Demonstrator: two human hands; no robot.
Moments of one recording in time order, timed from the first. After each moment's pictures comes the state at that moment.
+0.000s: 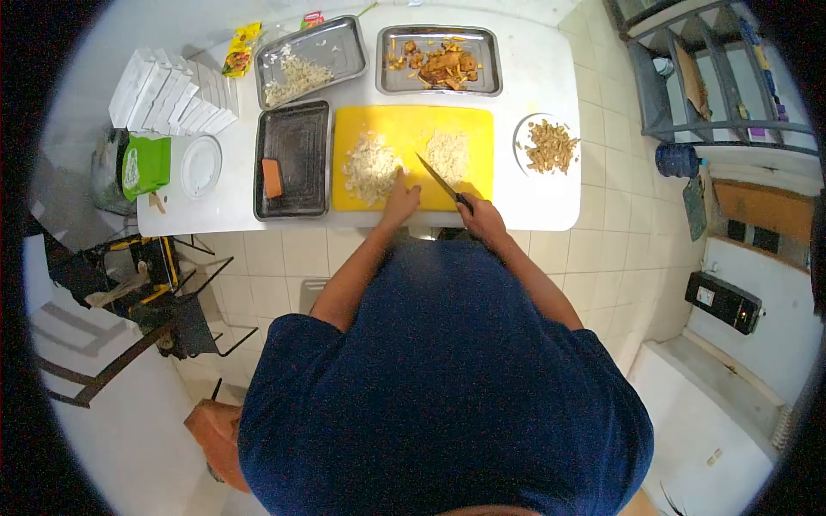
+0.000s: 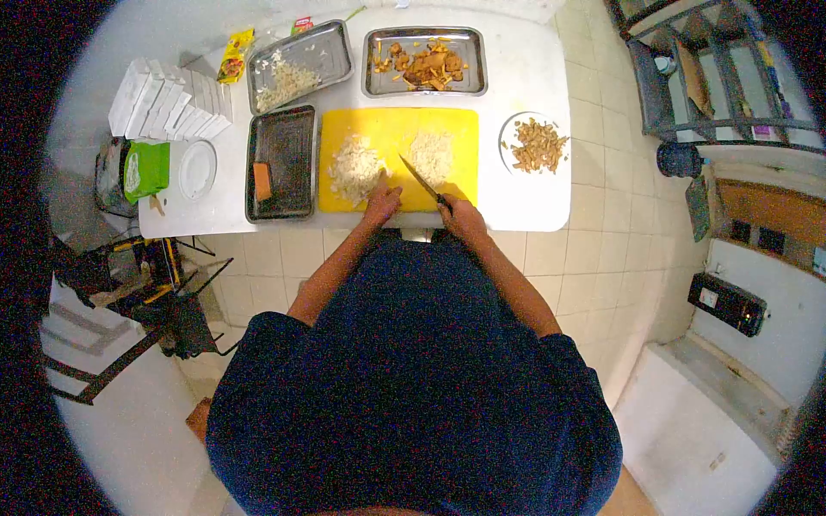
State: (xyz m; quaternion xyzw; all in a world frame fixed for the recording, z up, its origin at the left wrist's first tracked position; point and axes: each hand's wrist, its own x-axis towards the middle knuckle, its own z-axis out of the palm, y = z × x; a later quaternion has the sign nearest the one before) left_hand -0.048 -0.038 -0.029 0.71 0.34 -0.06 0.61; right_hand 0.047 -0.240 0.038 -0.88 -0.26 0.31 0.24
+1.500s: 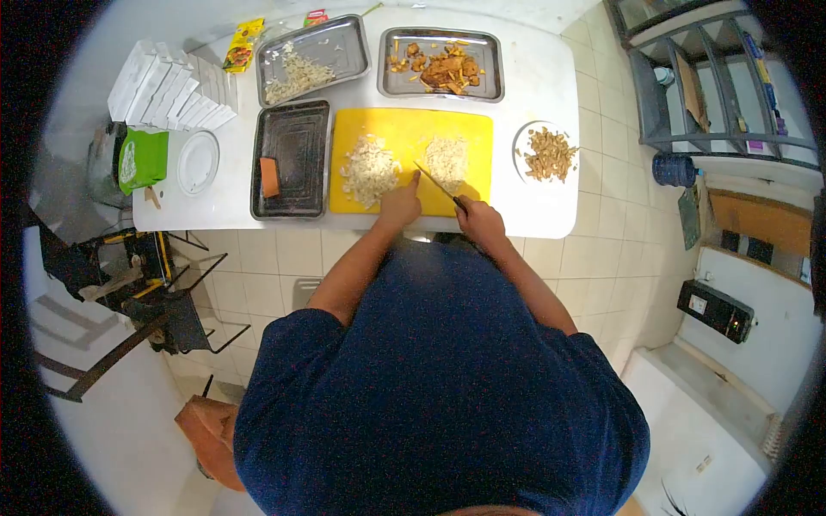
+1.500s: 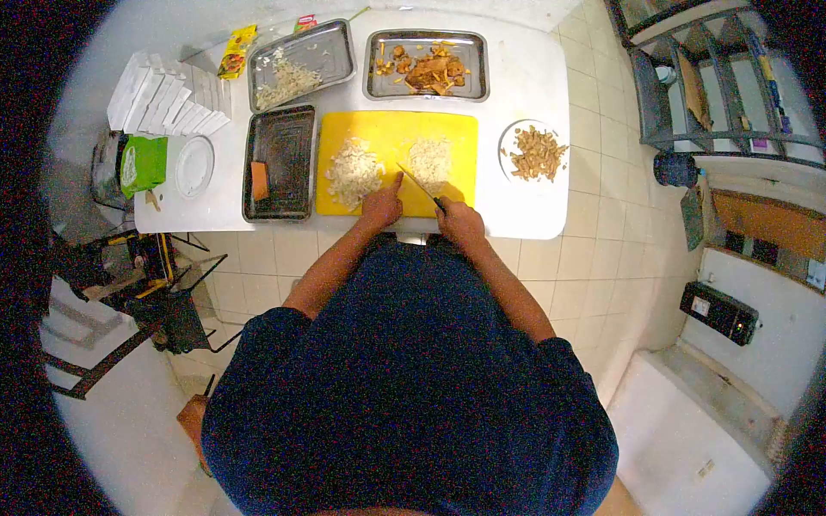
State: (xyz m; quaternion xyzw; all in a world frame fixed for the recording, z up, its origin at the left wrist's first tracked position) left_hand -0.034 -0.037 -0.001 0.93 0.21 -0.17 0.26; right_hand 0.050 -0.227 0.065 -0.90 -0.32 0.24 0.16
